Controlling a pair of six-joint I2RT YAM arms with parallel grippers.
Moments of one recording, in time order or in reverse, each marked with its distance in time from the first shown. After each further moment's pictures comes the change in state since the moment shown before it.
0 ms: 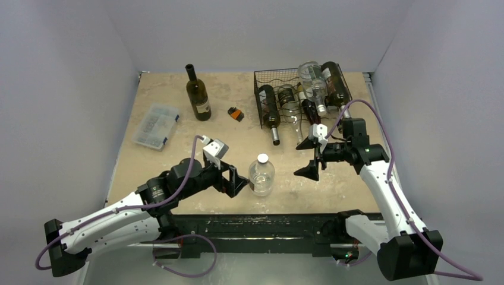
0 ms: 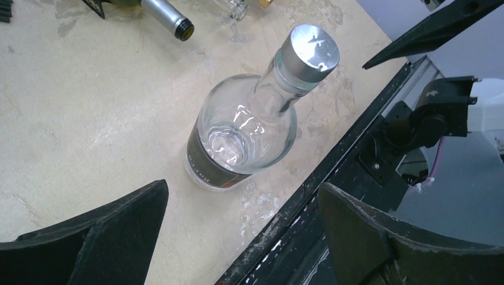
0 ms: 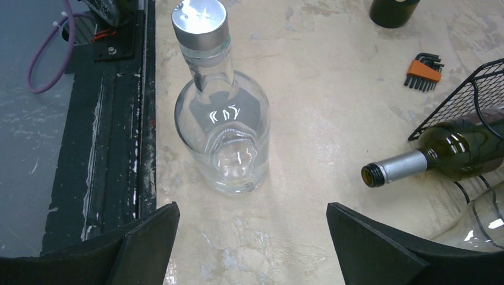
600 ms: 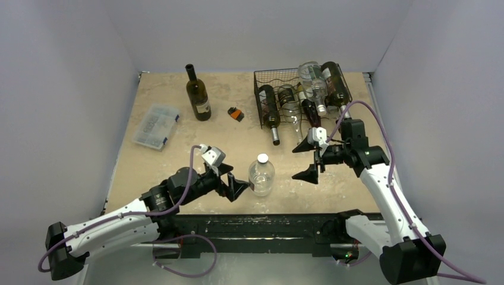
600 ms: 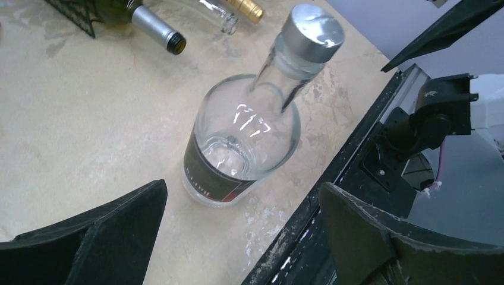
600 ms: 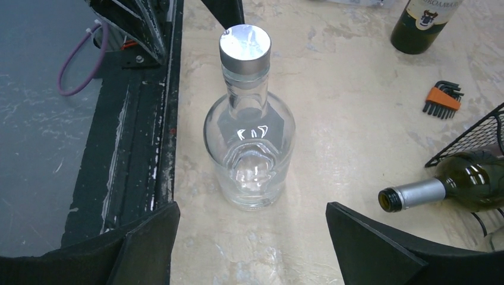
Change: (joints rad) left arm 0.000 -0.061 -0.207 0.277 0.050 0.087; right arm 0.045 -0.027 0.005 -0.021 -0.048 -0.009
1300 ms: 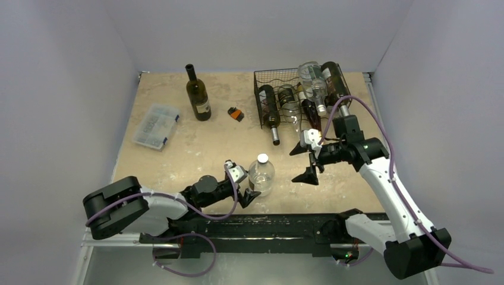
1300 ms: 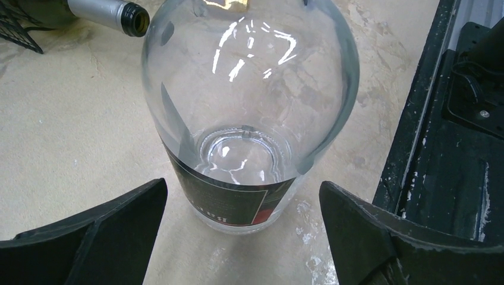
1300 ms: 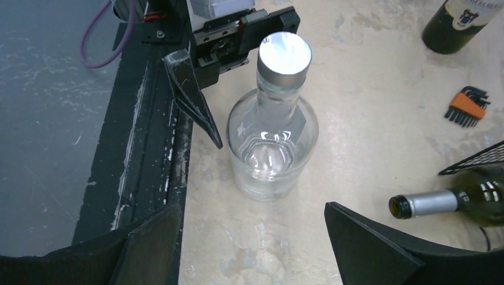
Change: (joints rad) left arm 0.000 0.706 -0.274 1.004 0.084 0.267; right arm 0.117 0.046 0.158 -0.200 0.116 -0.120
